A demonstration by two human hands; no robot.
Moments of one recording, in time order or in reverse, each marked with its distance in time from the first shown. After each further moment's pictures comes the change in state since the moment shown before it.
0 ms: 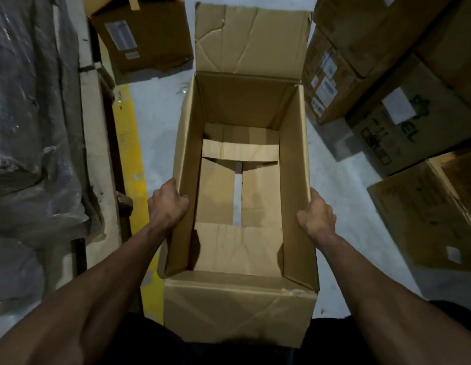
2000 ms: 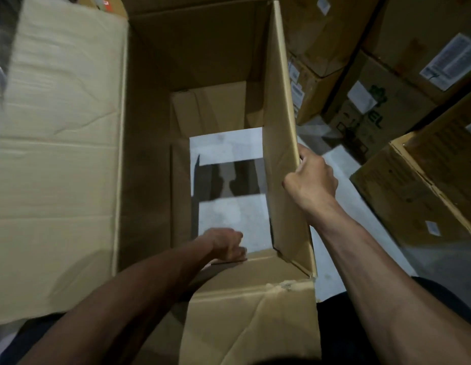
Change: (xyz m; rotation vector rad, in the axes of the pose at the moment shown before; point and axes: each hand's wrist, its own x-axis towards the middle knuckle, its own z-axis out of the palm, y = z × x) left_hand -0.105 0.104 0.050 0.835 -0.782 0.594; right_hand -0.078 -0.031 -0.115 0.242 0.186 -0.161
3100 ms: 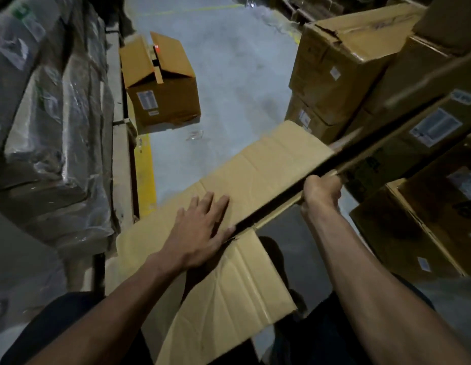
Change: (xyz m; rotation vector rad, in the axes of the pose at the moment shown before) left_hand -0.134 -0.052 0.008 -0.336 0.763 -0.119; right_hand -0.006 -0.032 0.018 0.707 0.303 0.328
